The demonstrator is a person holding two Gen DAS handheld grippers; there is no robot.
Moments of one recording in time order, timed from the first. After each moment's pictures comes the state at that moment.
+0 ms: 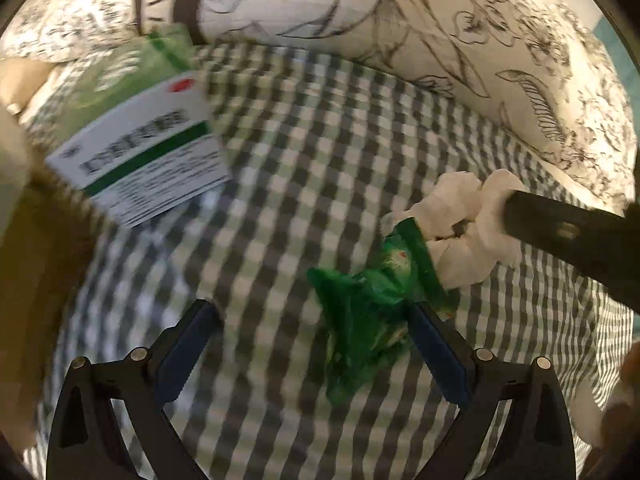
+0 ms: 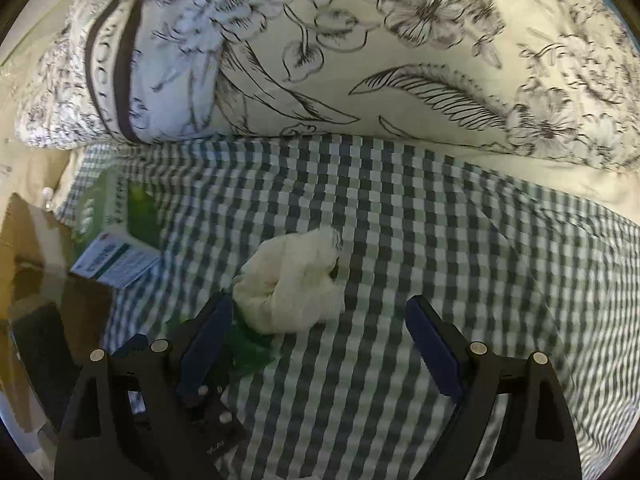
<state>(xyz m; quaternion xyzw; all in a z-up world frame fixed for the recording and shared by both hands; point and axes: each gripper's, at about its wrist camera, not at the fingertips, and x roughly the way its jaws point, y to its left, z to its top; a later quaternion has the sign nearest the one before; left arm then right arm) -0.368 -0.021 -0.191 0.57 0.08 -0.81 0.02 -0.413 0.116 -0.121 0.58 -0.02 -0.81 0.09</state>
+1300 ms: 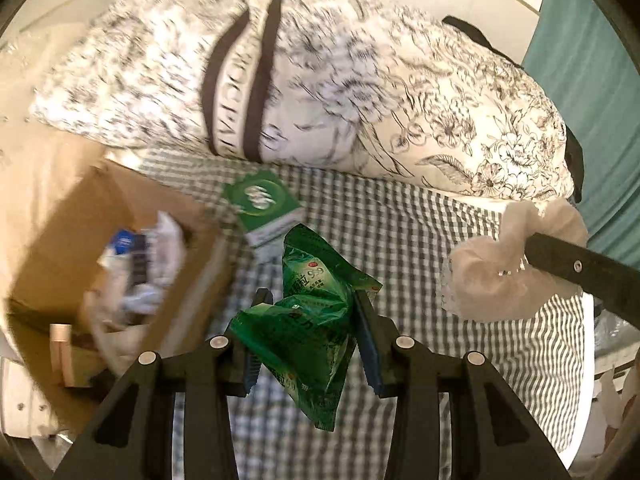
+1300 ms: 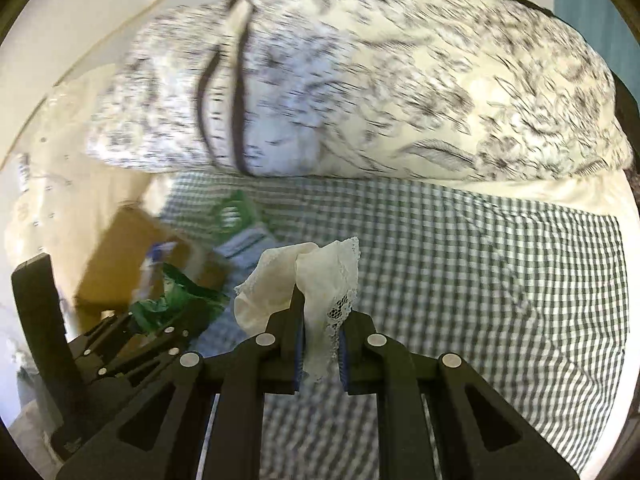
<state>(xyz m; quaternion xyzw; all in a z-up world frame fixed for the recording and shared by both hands) -0.252 -0.092 0.022 0.49 0.04 -0.87 0.00 -0.288 0.095 0.057 0.51 -0.07 -0.84 0.15</state>
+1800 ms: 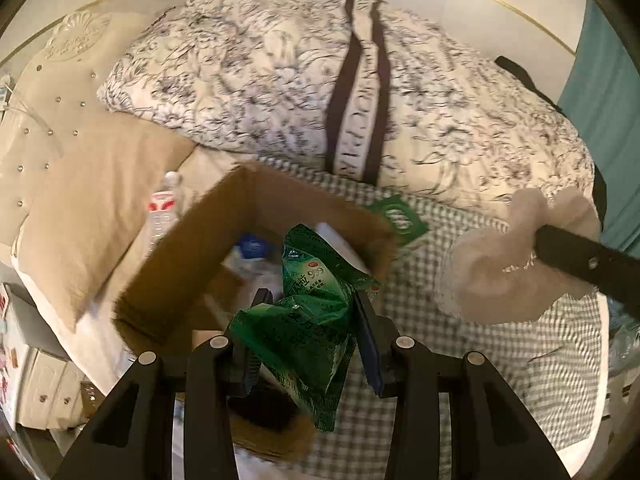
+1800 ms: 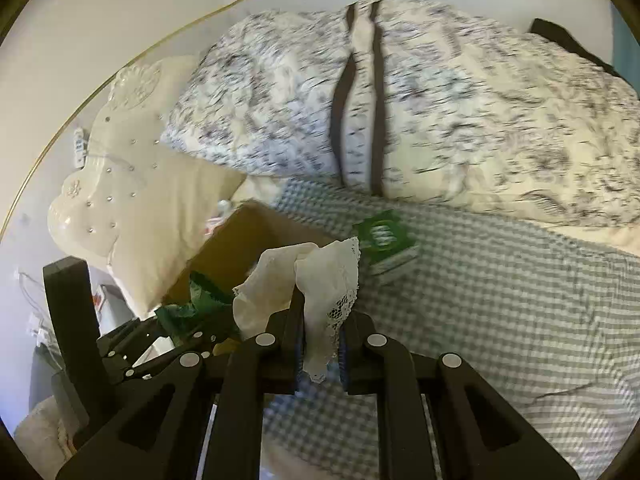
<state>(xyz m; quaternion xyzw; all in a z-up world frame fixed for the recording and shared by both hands) -0.215 -0.269 0.045 0.48 0.05 -0.88 0.05 -0.240 -0.081 0.106 0.48 -0.06 -0.85 0.23</state>
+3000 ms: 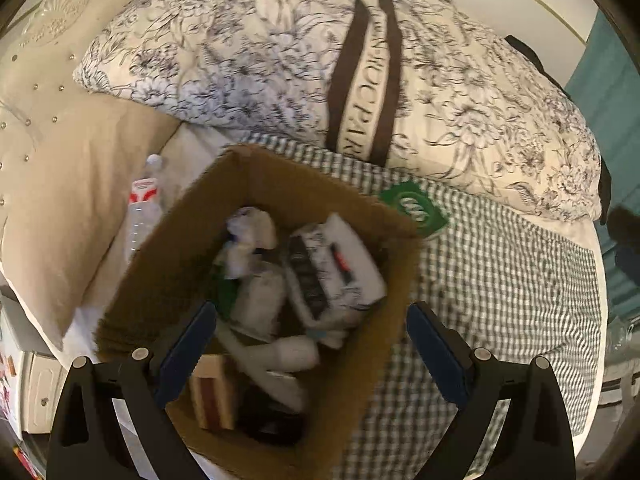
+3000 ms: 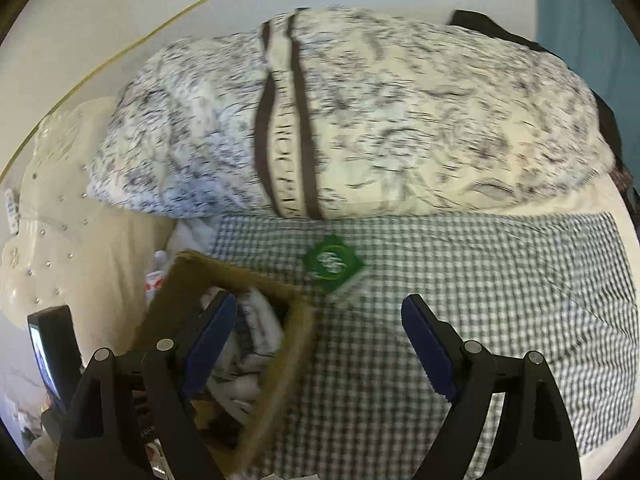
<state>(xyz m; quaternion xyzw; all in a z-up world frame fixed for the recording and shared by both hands) -0.266 -0.262 0.026 0.52 0.06 -0.85 0.03 -0.263 -0.056 0.102 0.46 -0.09 -0.88 0.06</state>
